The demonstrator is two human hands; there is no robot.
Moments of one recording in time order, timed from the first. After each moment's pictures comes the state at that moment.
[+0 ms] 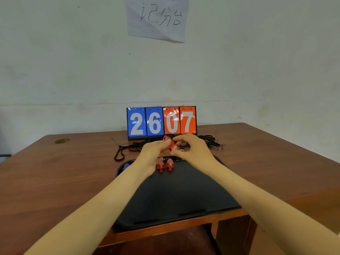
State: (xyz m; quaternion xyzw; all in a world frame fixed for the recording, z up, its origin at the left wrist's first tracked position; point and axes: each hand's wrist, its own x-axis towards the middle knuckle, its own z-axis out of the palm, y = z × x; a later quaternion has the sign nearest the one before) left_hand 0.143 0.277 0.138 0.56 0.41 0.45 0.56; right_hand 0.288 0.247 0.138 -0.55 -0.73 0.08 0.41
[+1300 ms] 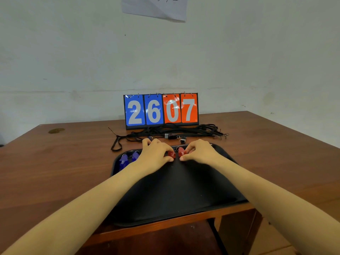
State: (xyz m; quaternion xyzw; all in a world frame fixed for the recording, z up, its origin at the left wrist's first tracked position) left_hand 0.146 0.326 0.090 0.88 0.46 0.14 -0.03; right_hand 0.315 0.296 0.101 -0.71 -0.65 0.17 0.20
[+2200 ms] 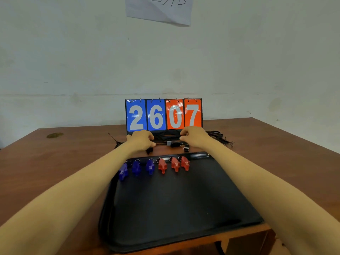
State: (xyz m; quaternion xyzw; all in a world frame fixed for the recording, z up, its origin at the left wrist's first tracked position) left_hand 0.120 0.412 0.120 0.79 0.59 0.14 0.08; right_hand 0.311 0.364 0.137 -0.68 -0.70 0.08 0.20
